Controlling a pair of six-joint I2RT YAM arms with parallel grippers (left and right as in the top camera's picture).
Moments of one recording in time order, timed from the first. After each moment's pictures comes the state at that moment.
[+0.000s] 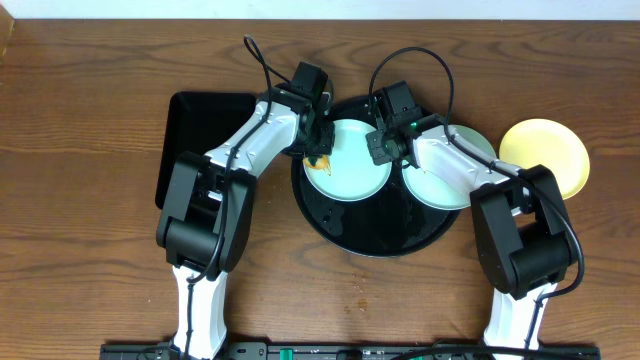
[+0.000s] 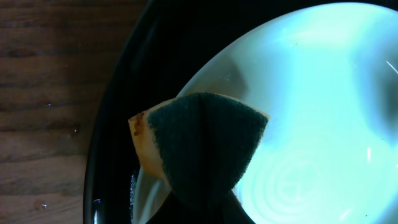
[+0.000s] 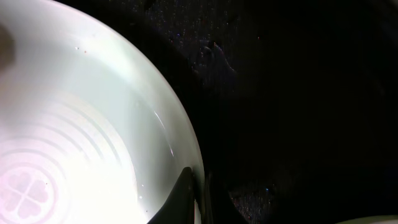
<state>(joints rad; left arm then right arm) -0.38 2.14 1.56 -0.73 0.17 -0.25 0.41 2.04 1.33 -0.42 0.06 0.09</state>
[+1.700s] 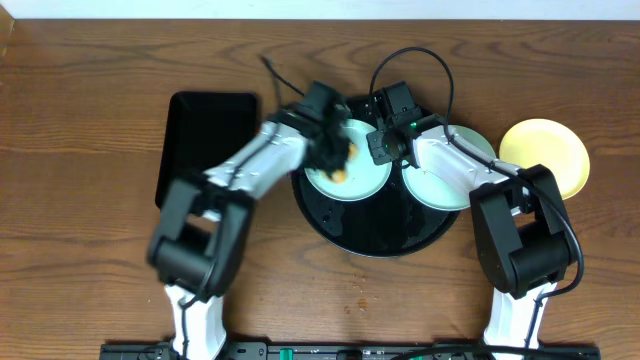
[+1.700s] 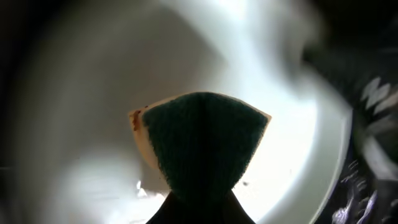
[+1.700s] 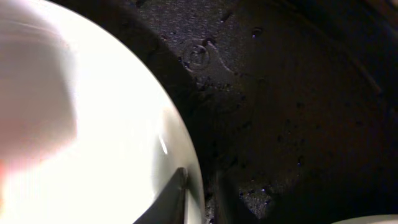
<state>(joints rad) -0.42 1.99 1.39 -0.58 0.29 -0.25 0.41 2.05 1.33 -0.42 0.08 0.10</state>
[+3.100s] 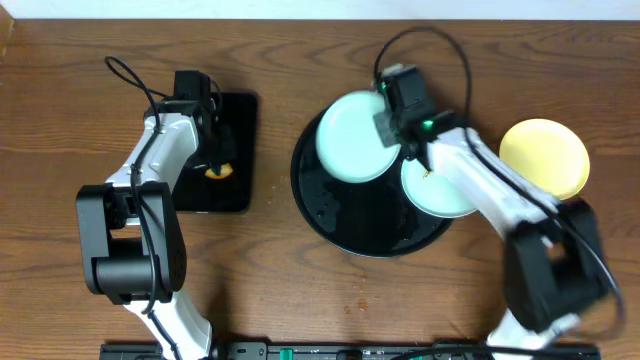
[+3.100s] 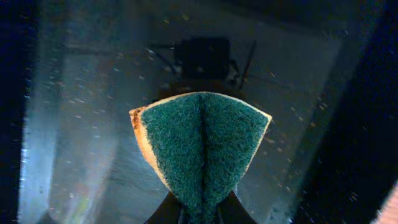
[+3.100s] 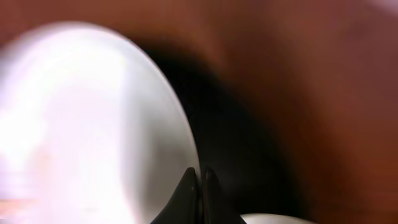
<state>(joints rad) 0.03 1.92 1.31 -0.75 -0.02 -0.22 0.43 1.80 1.33 -0.38 0.27 -0.03</state>
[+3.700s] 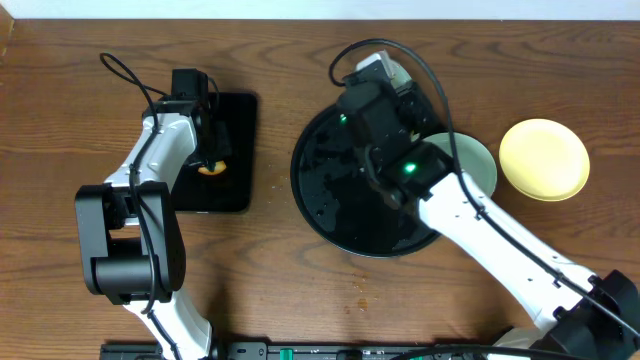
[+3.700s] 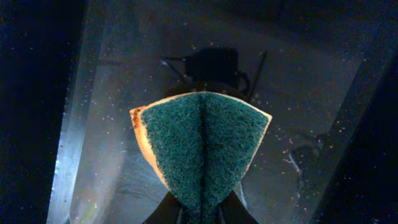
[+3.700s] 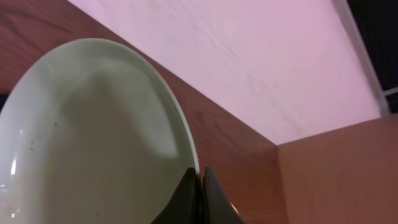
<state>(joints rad) 0.03 1.92 1.31 -0.72 -0.07 -0.22 0.71 1.61 1.33 -0.38 0.95 -0.25</state>
